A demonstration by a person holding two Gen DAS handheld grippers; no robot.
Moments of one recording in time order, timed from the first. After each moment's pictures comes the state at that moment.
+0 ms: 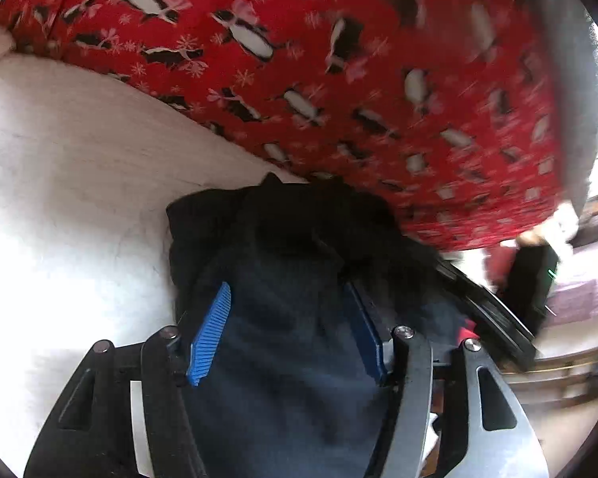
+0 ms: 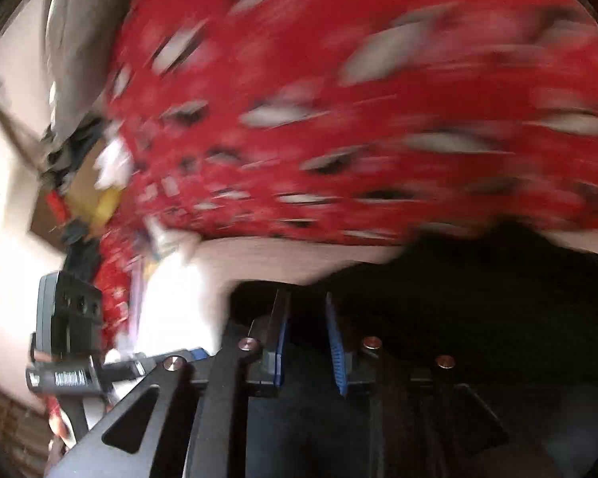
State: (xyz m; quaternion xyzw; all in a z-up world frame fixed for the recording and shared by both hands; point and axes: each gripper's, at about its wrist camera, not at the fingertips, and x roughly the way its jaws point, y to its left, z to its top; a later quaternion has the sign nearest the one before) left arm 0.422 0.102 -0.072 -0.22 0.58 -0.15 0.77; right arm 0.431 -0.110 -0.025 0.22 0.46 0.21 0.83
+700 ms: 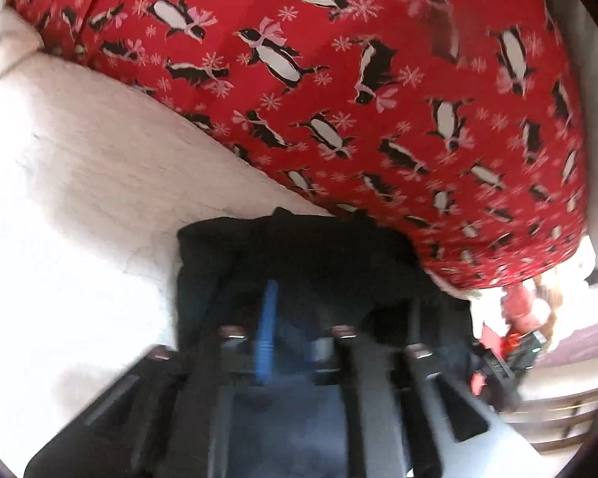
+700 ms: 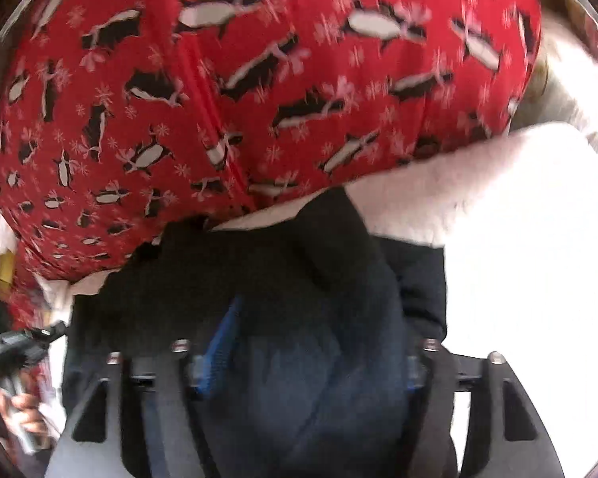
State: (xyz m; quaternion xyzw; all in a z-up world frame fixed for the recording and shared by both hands) left arm 0.425 0.118 -0.074 -0.27 0.55 -0.11 0.78; right arm 0.356 -0.314 -0.052 0.22 0.48 -0.01 0.85
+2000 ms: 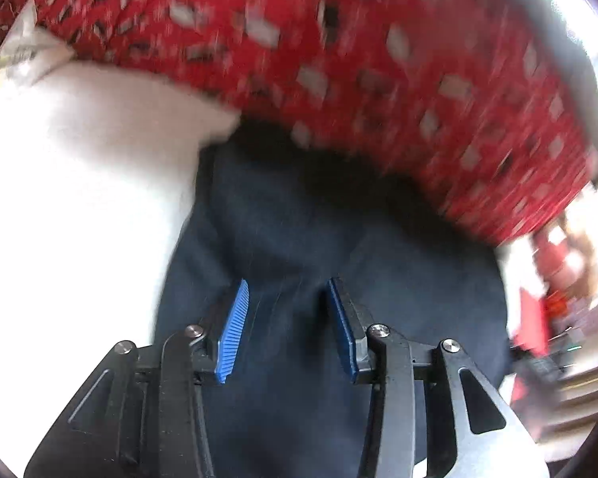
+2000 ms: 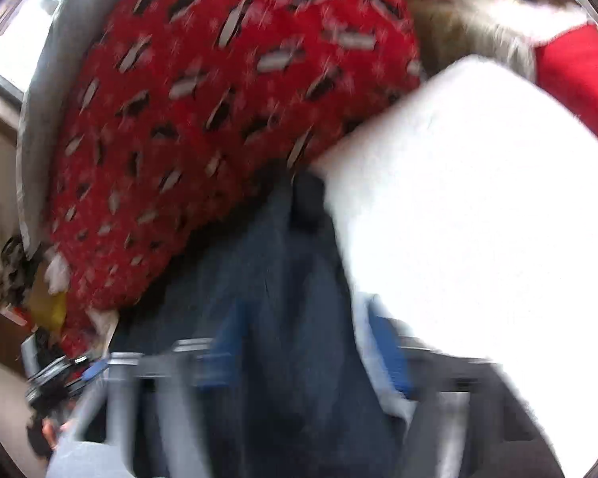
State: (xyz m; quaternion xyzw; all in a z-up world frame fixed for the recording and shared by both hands) left arm 0.338 0.077 -0.086 -0.17 0.54 -0.07 0.82; right arm 0.228 -0.380 -0.060 0.33 0.41 0.03 0.85
